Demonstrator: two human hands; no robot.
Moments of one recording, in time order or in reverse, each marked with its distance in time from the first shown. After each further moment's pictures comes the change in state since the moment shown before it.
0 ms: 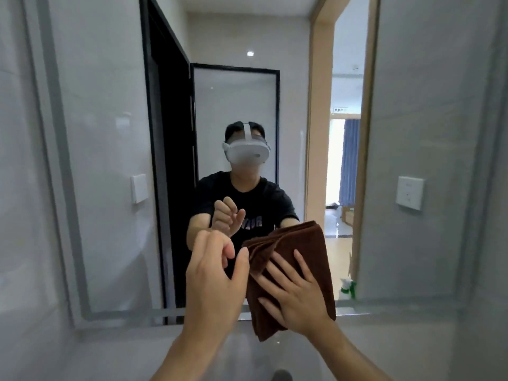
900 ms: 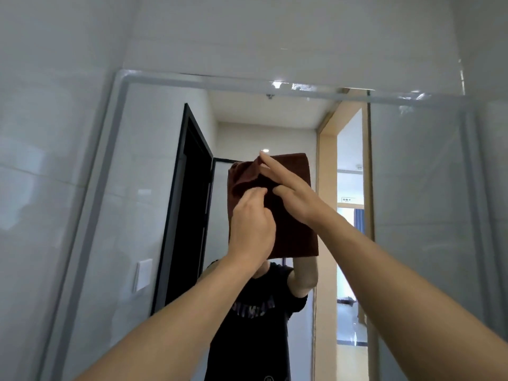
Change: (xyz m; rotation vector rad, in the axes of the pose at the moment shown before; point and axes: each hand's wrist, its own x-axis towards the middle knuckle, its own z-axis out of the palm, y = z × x) left_hand 0.216 0.090 0.035 -0.074 0.079 0.137; right_hand 0.306 0.165 -0.180 1.000 0.017 0.121
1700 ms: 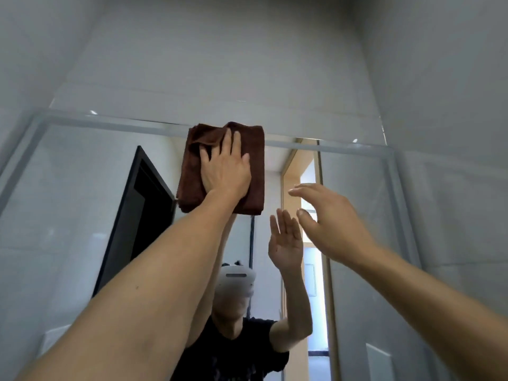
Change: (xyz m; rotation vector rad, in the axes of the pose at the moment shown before) left_hand 0.201 0.071 0.091 0.692 0.175 0.141; right_hand -0.071 -0.010 -0.148 -0.773 0.339 0.131
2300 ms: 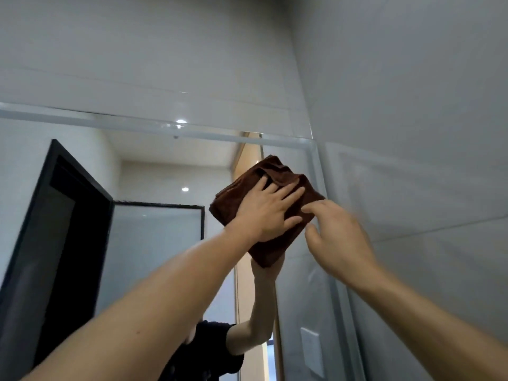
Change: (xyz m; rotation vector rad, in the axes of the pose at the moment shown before) left_hand -0.083 0.183 0.040 0.035 -0.144 0.860; right_hand -0.066 0.092 -0.055 -0.146 0.049 0.313
